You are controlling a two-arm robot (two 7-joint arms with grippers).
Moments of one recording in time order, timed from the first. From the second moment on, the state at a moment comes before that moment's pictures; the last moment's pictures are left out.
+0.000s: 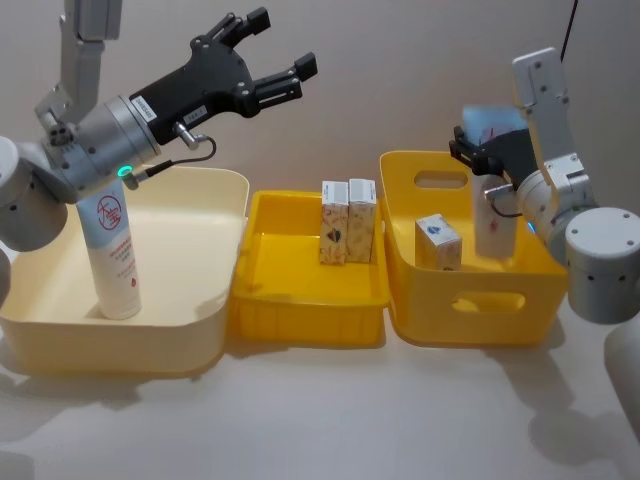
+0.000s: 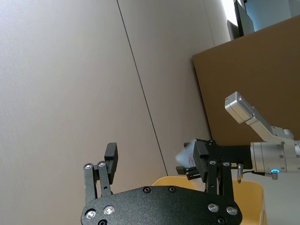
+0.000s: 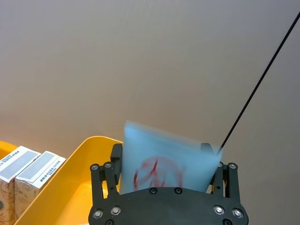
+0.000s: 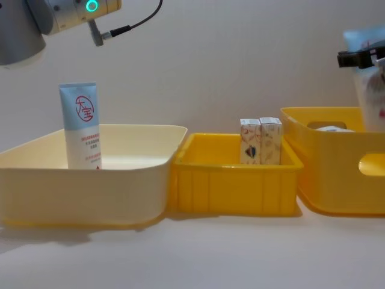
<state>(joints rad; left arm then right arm) -0.97 0.17 0.44 -0.89 -0.57 -0.27 -0.87 0.67 0.20 -0.20 -1.20 -0.08 0.25 0.03</state>
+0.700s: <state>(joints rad) -0.97 0.17 0.44 -0.89 -0.57 -0.27 -0.87 0.67 0.20 -0.19 -1.20 -0.09 0.26 0.02</state>
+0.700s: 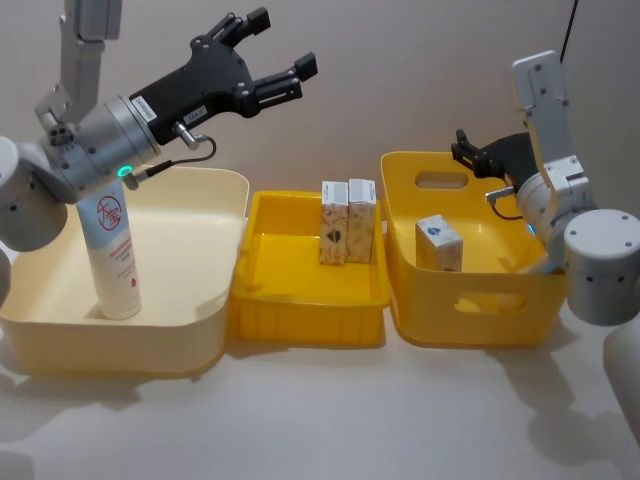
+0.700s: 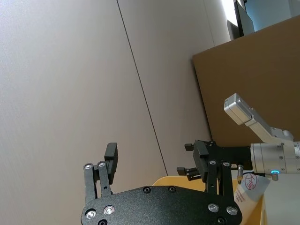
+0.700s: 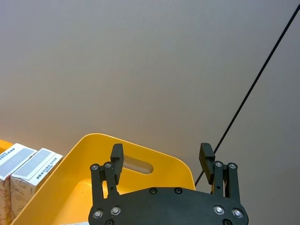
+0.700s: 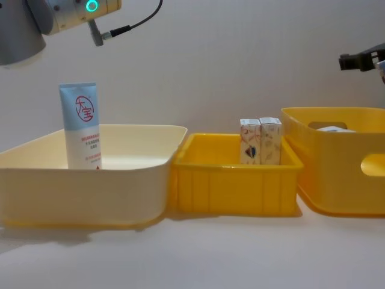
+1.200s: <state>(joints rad) -0.97 0.17 0.44 -0.89 -0.57 -0.27 -0.87 0.67 0.19 -0.19 -1.20 -0.09 0.26 0.01</state>
